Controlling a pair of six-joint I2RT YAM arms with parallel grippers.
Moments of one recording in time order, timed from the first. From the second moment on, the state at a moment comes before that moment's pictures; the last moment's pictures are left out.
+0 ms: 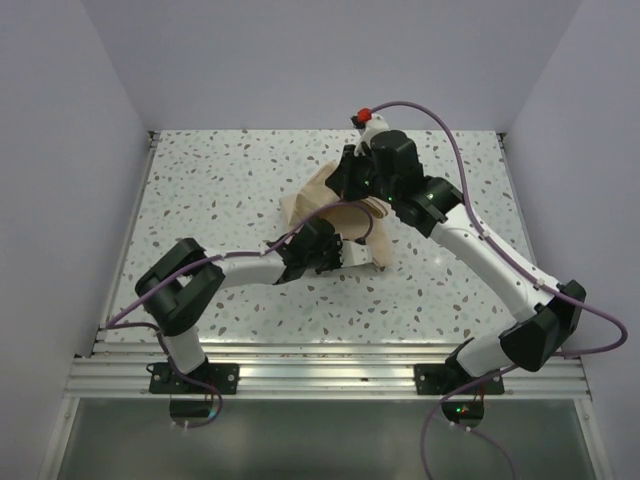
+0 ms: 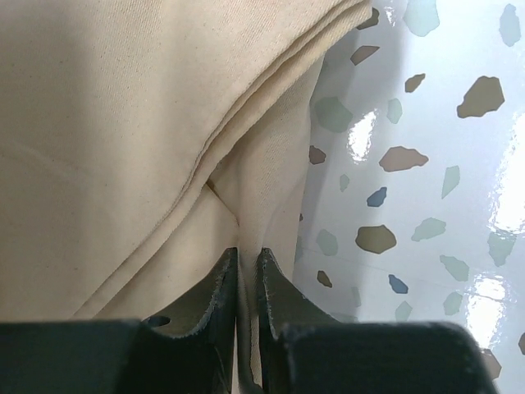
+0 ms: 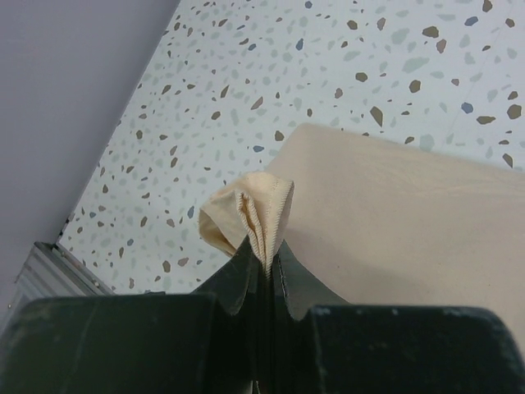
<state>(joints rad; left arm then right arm) -0.83 1.76 0.94 0.13 0.10 0.67 0.68 1.46 1.52 -0.46 -0.01 0.44</state>
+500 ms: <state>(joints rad) -0.80 1.80 1.03 0.04 0.12 0.66 0.68 1.44 1.52 -0.50 -0.01 0.45</state>
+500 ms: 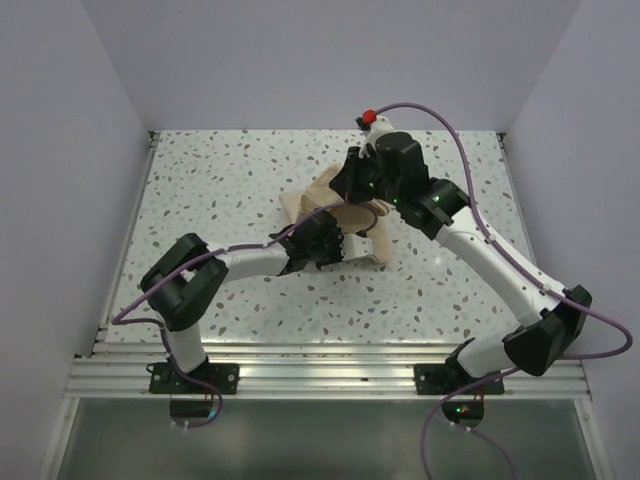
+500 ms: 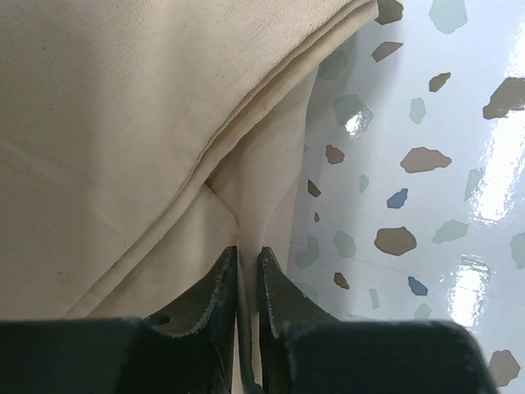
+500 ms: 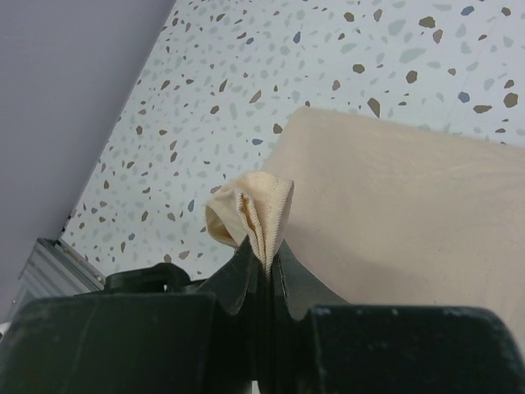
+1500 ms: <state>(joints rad) -0.88 1.69 0.92 0.11 -0.04 0.69 0.68 1.47 1.41 -0.42 -0.01 0.45</state>
